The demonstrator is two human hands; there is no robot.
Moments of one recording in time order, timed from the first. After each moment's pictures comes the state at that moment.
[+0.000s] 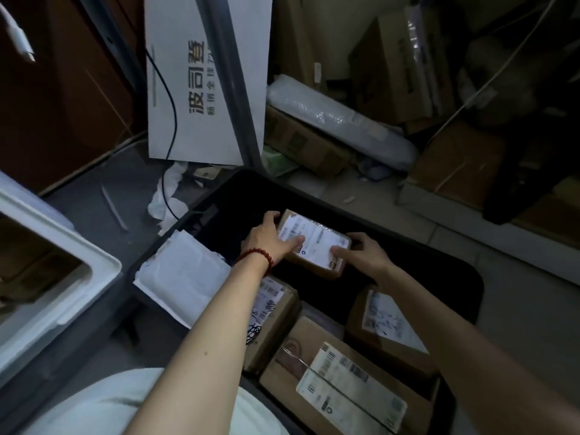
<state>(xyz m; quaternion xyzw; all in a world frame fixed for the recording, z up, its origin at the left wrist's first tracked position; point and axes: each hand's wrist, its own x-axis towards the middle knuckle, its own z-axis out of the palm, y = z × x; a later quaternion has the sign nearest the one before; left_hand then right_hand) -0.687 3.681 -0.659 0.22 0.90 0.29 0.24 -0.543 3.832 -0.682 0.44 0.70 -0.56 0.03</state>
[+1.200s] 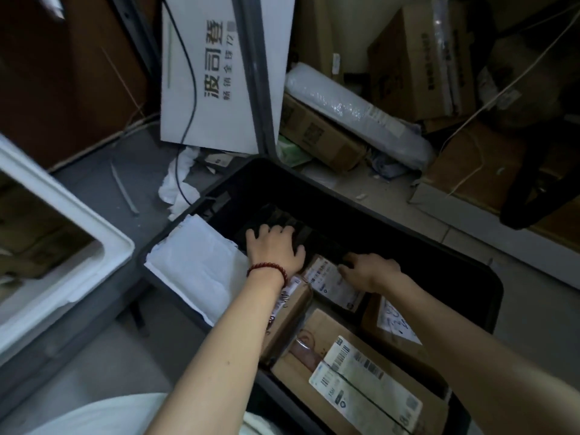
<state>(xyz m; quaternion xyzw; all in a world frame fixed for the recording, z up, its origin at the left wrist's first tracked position) -0.667 3.659 -0.680 0.33 0.94 0.01 0.07 -0.553 3.807 -0.690 0.30 0.90 -0.16 0.29</state>
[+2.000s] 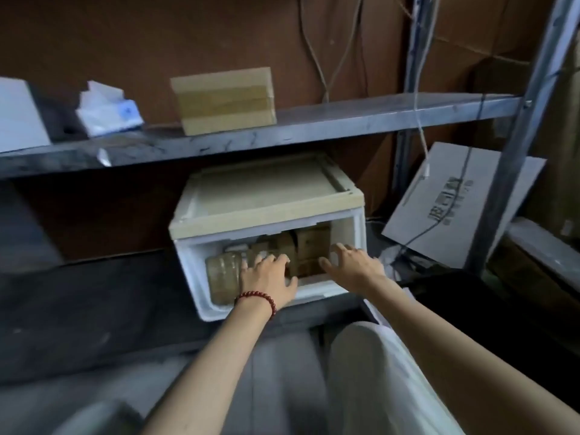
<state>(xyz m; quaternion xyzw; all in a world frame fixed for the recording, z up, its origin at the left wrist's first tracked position) -0.589 3.287 -0.482 0.00 0.99 0.03 -0.10 -0.629 3.461 -0.479 -0.09 0.98 -0.17 -0.01</state>
